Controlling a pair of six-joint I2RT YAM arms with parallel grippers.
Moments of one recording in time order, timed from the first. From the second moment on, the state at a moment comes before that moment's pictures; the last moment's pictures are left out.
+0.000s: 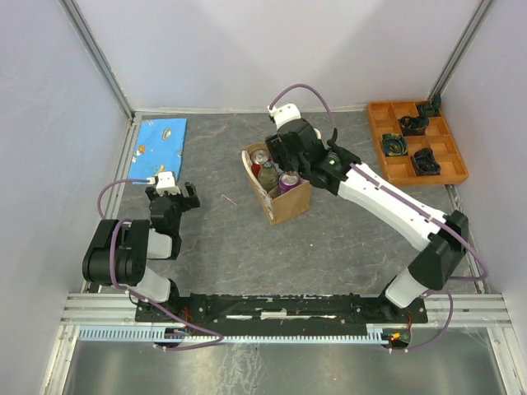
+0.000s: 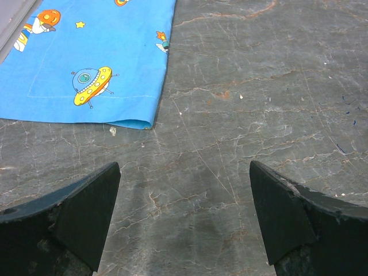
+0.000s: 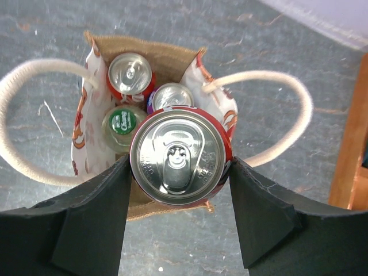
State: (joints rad) left arm -0.02 1.53 0.21 1.15 -0.10 -0.06; right arm 0.80 1.61 1.57 -0.57 0.45 0.10
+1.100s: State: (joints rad) left arm -0.02 1.53 0.21 1.15 -0.10 -0.06; right arm 0.24 1.42 0.97 -0.08 0.41 0.18
